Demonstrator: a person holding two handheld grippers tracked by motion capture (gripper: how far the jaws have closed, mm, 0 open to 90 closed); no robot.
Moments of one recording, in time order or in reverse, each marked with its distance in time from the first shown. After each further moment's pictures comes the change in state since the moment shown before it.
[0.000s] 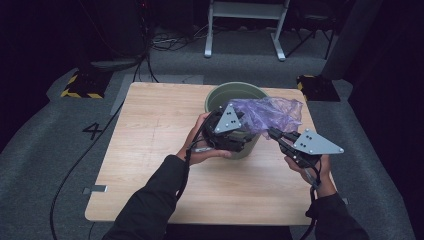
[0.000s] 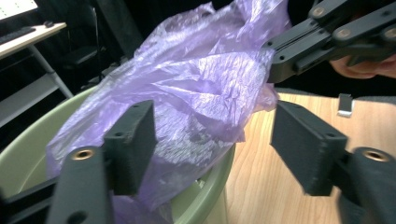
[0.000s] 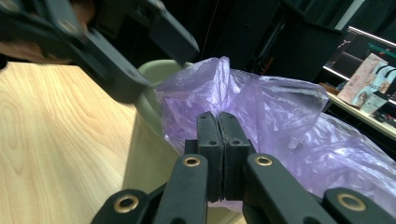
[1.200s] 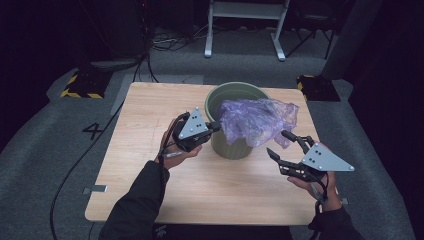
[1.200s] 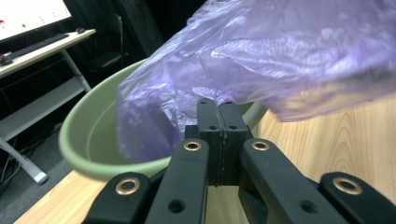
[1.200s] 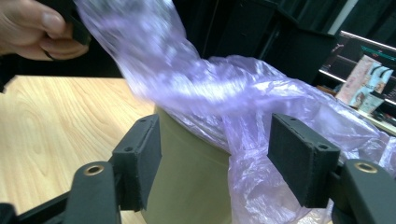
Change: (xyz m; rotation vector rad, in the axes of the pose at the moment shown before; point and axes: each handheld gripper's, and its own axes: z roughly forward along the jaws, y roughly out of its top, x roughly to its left) left arm 0.026 -0.049 -0.057 -0.063 0.075 -0.012; right arm 0.018 -0.010 -0.027 -0.039 -0.030 0.035
